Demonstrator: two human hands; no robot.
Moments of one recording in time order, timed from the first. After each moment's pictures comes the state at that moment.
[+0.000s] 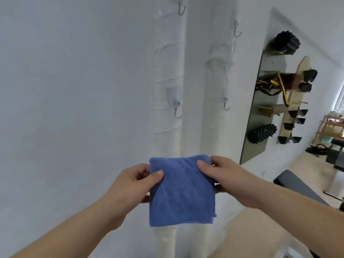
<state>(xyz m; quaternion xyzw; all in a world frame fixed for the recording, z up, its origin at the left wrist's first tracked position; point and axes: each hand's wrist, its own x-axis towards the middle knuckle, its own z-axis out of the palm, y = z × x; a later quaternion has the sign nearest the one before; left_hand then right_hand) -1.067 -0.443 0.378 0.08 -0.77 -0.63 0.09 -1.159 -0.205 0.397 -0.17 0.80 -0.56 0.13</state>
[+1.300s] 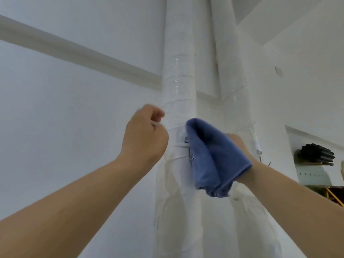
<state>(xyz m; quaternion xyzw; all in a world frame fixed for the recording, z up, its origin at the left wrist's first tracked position) -1.270 -0.467 0.766 -0.08 -0.69 -0.32 0.64 -1.418 -0.294 0.772 -0.37 0.66 -0.61 -0.22</state>
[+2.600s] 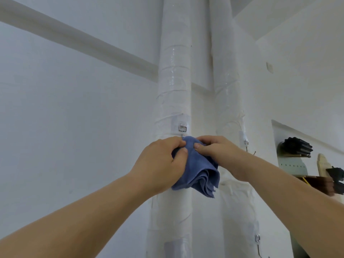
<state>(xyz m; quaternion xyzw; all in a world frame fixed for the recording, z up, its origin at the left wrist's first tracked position) -1.283 -0.455 0.707 -0.14 -0.82 -0.22 0.51 -1.365 -0.281 0.745 -0.40 0.76 -0.50 -0.14</state>
